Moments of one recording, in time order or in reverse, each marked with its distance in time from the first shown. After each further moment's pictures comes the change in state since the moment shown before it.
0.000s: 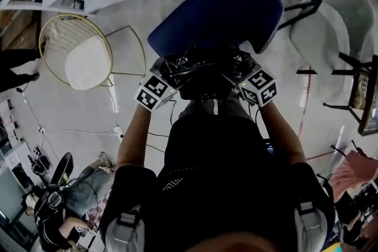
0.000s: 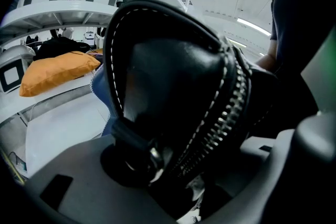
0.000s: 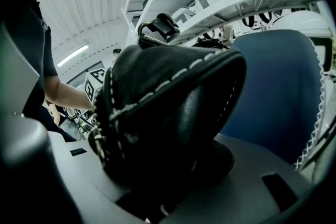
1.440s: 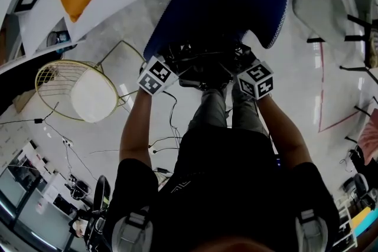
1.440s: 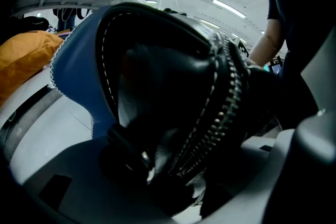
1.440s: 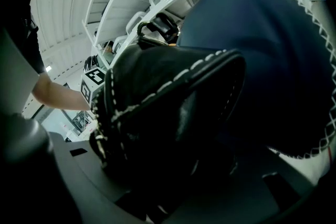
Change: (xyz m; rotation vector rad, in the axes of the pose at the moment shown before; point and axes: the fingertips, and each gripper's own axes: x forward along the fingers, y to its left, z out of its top) left arm 0.104 0.088 -0.021 0.227 0.193 -0.256; right arm 0.060 -0.091 -0.045 0.306 -0.113 -0.238
